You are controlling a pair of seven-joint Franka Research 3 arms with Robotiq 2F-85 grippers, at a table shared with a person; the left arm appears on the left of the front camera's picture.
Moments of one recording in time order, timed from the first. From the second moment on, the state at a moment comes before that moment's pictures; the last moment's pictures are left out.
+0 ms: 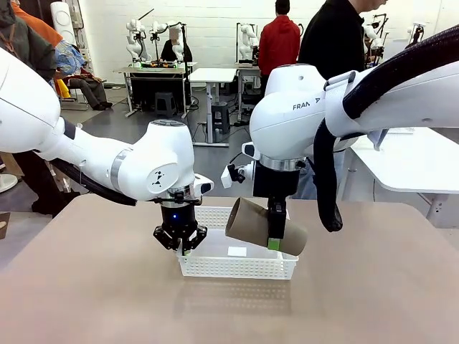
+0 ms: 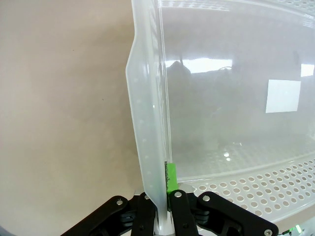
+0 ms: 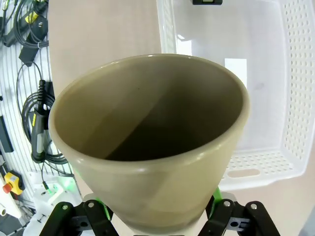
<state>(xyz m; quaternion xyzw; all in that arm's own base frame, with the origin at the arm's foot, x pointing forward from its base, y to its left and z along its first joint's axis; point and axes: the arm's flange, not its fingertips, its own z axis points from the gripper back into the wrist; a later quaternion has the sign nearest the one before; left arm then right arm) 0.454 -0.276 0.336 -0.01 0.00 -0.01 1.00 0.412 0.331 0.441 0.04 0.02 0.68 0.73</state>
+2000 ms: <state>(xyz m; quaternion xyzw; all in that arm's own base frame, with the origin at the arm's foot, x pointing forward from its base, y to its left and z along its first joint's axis) 0.454 -0.276 0.337 -0.01 0.00 -0.01 1.00 0.489 0.331 0.324 0.10 0.03 0.70 0.71</state>
